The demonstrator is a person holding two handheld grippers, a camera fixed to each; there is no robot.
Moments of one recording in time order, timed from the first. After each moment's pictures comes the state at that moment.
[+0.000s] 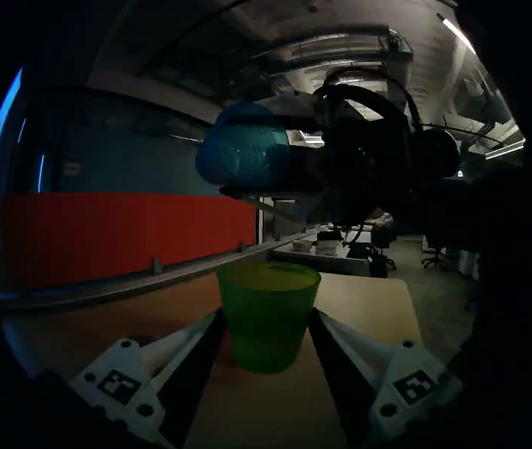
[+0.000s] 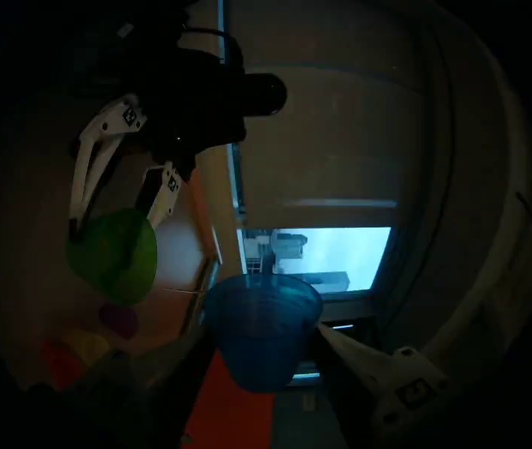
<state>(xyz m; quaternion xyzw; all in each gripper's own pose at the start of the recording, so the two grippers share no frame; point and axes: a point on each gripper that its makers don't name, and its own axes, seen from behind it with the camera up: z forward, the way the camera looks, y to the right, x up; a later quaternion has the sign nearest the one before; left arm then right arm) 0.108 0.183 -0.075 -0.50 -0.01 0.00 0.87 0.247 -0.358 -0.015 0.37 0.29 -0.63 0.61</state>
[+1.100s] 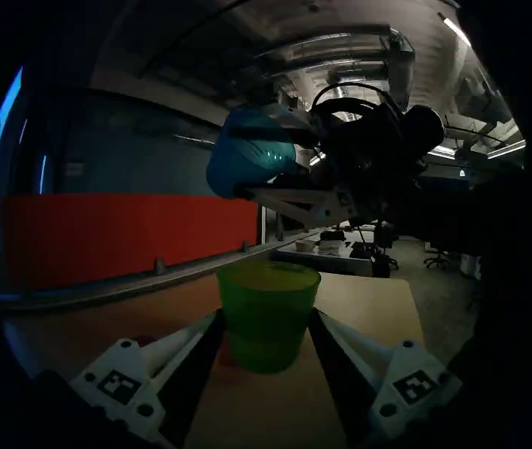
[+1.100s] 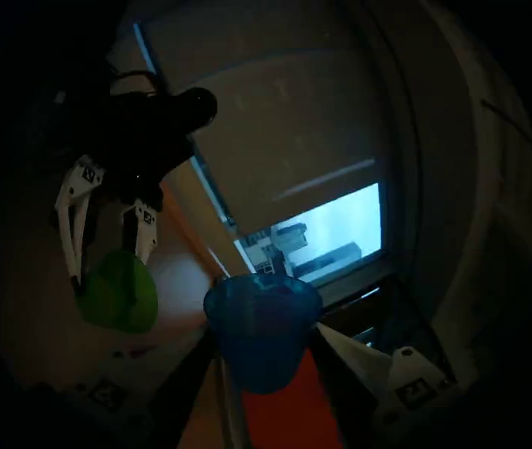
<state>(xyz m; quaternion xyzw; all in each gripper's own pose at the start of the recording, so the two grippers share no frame) 0.110 0.181 -0.072 -0.49 -0.02 0.00 0.87 0.248 -0.332 -0.002 0.42 0.23 -0.49 0.73</state>
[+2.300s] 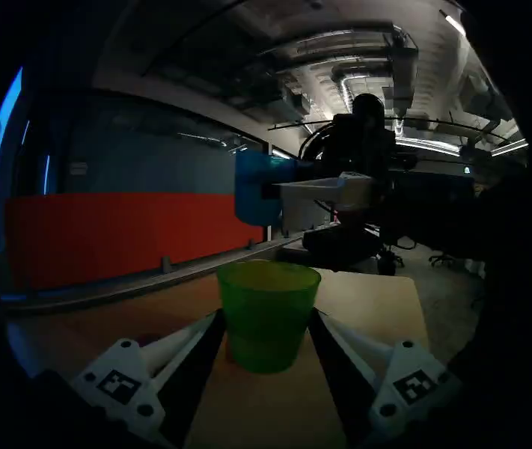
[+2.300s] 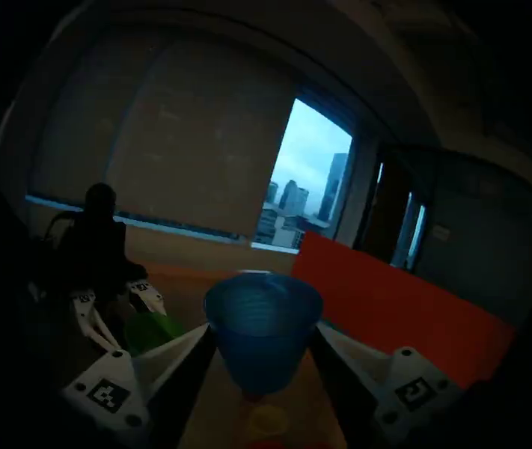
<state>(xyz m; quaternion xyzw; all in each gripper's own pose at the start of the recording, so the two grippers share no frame) 0.111 0.175 -0.068 -0.48 -0.02 0.00 0.88 0.214 -0.288 0.002 0.48 0.00 -0.15 0.87</state>
